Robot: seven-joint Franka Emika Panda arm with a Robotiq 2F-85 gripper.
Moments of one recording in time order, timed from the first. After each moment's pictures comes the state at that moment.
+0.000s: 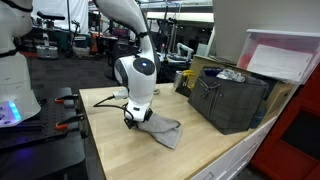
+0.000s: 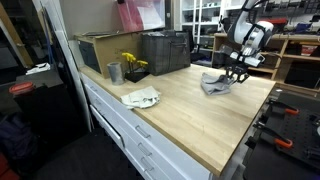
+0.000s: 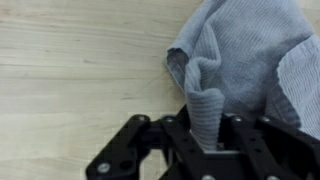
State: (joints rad) arm -0.36 0.46 -0.22 -2.35 1.03 2.62 0.02
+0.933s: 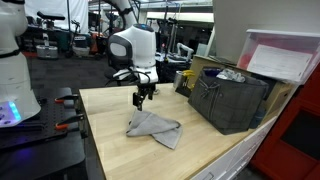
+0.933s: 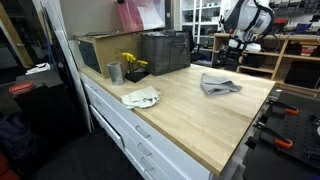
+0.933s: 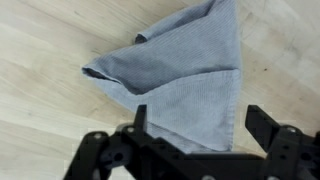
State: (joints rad) arm -0.20 0.18 -0.23 -2.50 0.62 2.81 0.07
